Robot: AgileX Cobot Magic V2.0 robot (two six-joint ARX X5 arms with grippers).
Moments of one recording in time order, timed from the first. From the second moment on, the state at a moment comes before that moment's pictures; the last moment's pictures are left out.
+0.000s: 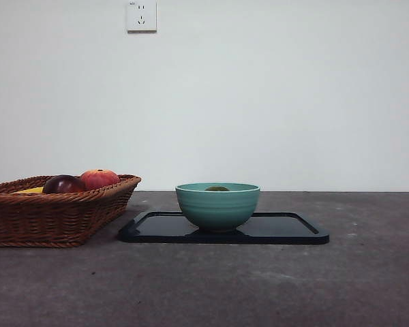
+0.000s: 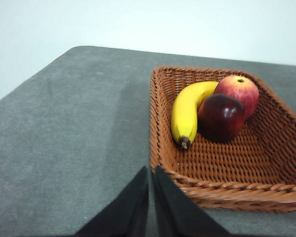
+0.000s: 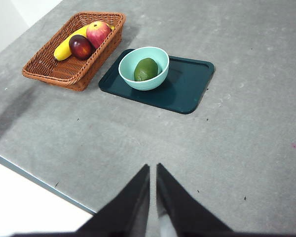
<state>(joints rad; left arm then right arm) 0.03 0.01 0.03 -0.18 -0.02 -0.07 0.50 0.34 1.12 -1.28 -0.08 0.23</state>
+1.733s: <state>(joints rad) 0.03 0.01 0.03 -0.18 -0.02 -0.05 -0.03 0.14 0.35 -0.35 -0.05 -0.02</state>
